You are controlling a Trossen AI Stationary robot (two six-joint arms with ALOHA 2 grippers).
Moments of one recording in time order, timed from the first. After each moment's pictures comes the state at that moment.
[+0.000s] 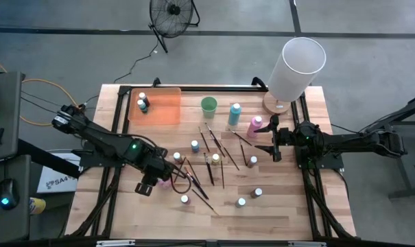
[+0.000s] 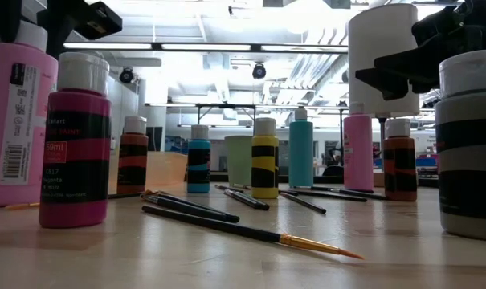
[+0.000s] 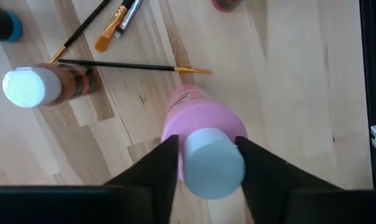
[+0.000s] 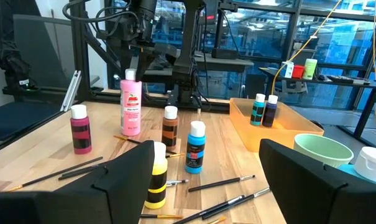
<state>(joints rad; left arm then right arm) -0.43 1.40 1.23 -1.15 0.06 -0.16 -0.19 0.59 0.01 0.63 -0.21 -0.08</state>
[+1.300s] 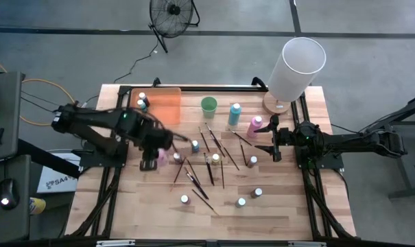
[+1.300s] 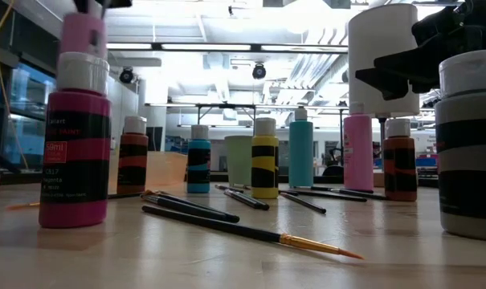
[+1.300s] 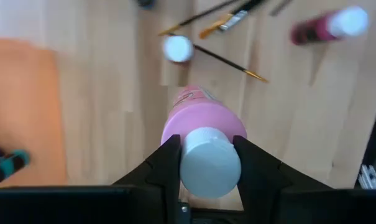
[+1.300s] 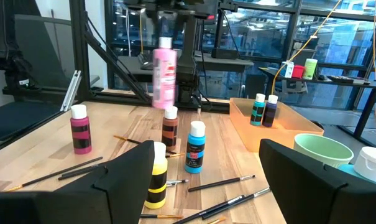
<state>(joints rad) -0.17 1.38 1.56 -1.52 -0.03 -0.28 -0.19 0.59 0.01 0.63 -0.21 -0.08</state>
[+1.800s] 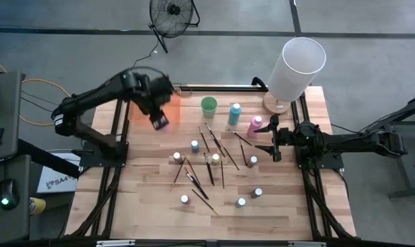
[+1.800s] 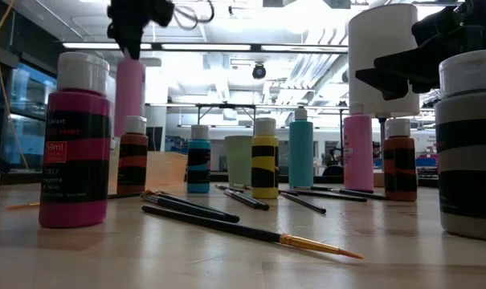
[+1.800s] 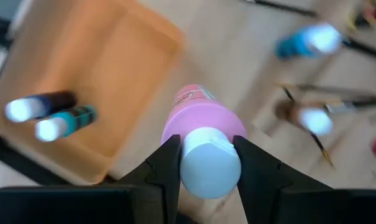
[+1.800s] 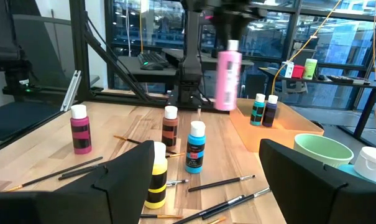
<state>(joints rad) 0.40 1.39 1.58 -1.50 -0.07 -0.23 -0.19 0.59 0.01 0.63 -0.21 -0.08</state>
